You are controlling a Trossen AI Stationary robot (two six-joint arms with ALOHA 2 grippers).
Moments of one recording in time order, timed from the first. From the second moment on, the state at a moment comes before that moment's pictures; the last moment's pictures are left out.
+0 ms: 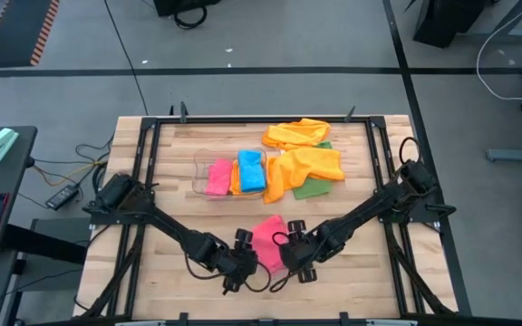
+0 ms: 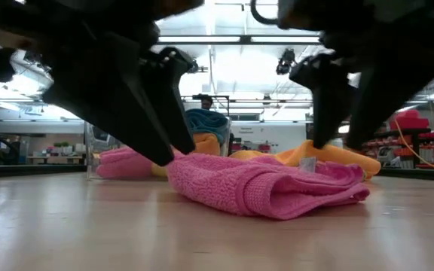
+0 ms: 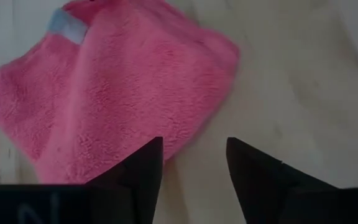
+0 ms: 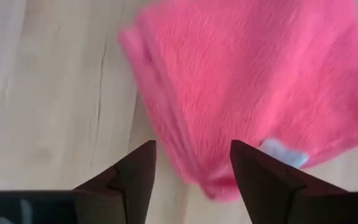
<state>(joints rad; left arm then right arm) -0.54 1.93 1.21 -0.28 -0.36 -0.13 0.50 1.86 1.24 -0.57 0.19 0.32</state>
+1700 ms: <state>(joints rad) -0.63 1.94 1.21 -0.11 -0.26 -0.40 0.47 1.87 1.24 -0.36 0.09 -0.18</state>
